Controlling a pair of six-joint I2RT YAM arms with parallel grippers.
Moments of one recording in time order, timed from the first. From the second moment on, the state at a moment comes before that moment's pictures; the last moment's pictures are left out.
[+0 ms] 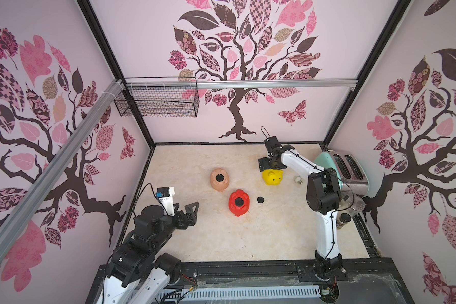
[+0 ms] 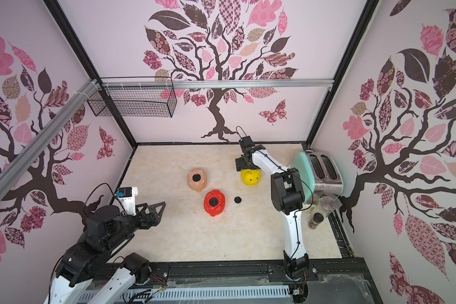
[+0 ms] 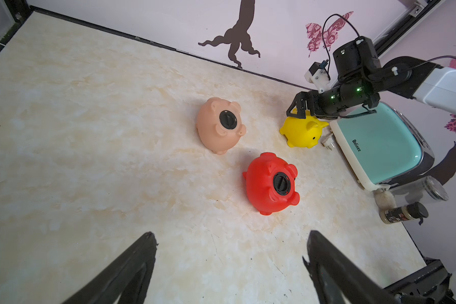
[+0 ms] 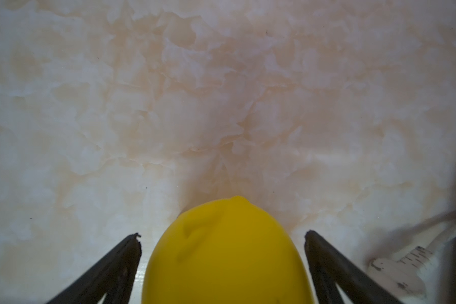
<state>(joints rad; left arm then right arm) -0.44 0.43 0.82 -0.86 -0.04 -0.44 0.34 2.14 1.82 -0.75 0.16 0.22</state>
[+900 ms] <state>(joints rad) -0.44 0.44 0.82 -0.86 -0.02 -0.43 0.17 1.69 1.19 -0.24 -0.06 0.37</state>
